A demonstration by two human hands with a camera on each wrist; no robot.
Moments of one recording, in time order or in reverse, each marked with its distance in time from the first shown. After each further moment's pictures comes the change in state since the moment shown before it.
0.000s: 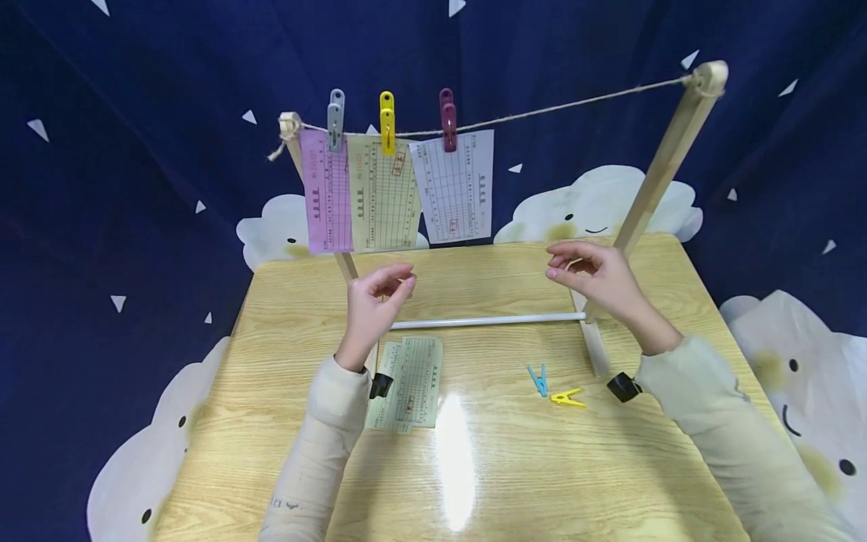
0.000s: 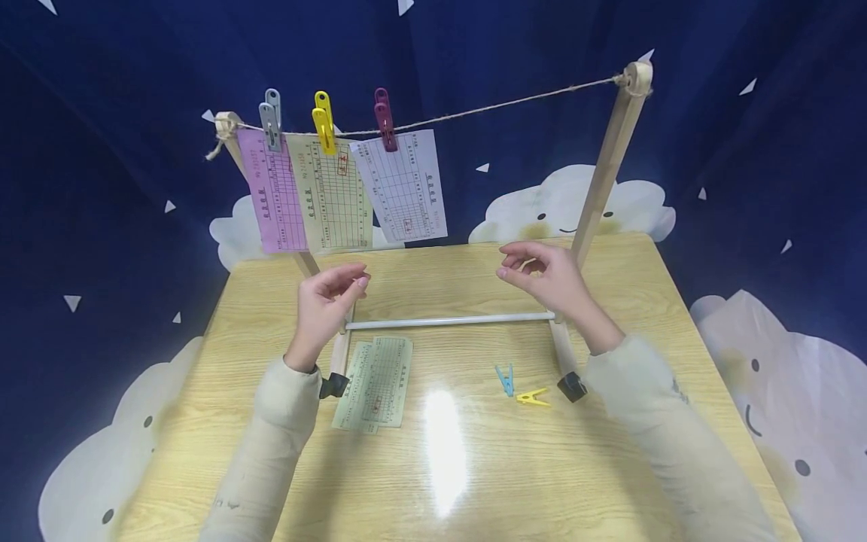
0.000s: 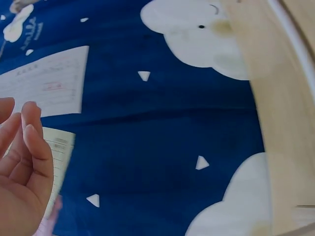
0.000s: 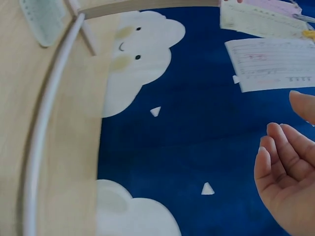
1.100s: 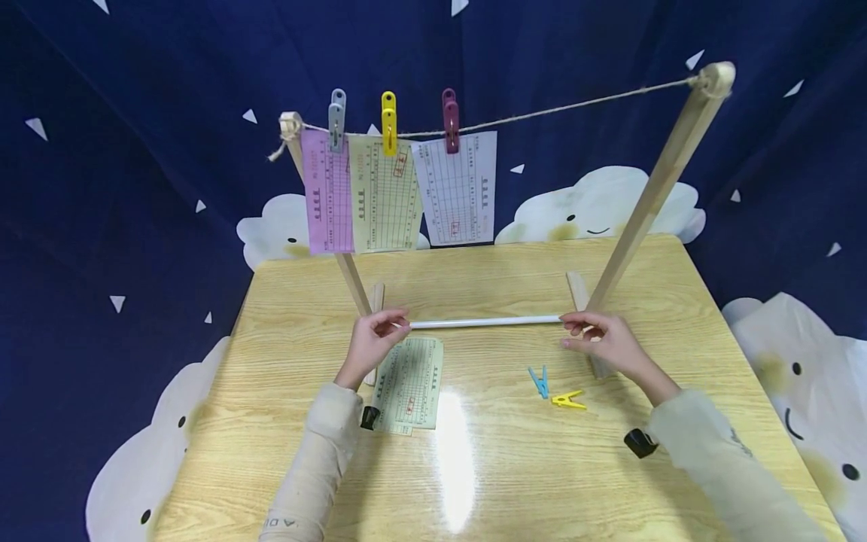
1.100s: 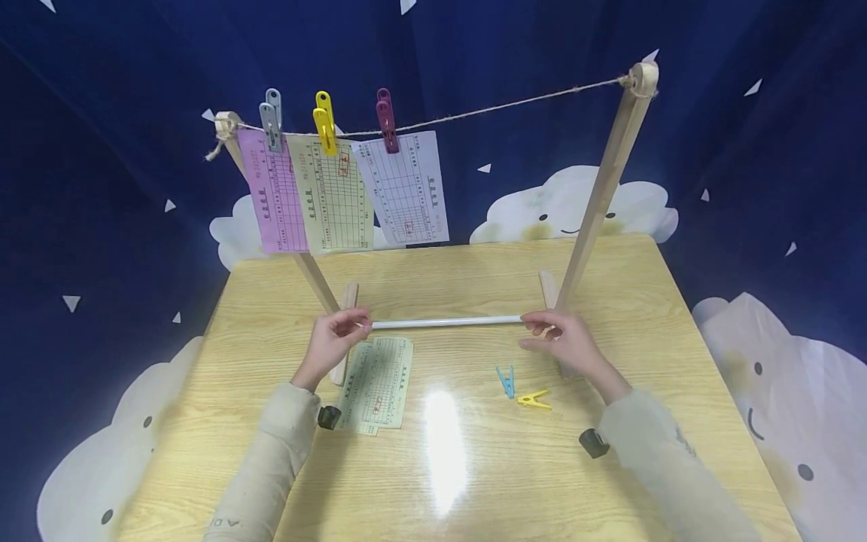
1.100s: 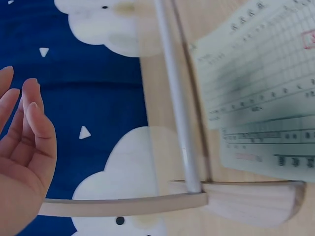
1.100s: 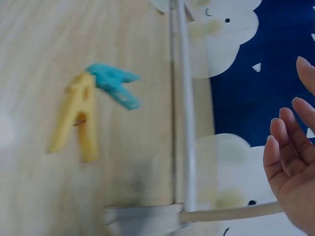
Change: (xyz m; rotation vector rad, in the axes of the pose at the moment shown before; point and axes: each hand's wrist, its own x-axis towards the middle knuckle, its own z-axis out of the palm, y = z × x) left_hand -0.050 -0.042 -0.012 -0.019 -0.207 -0.415; right_hand -0.071 0.071 0.015 -0.027 -0.129 0.124
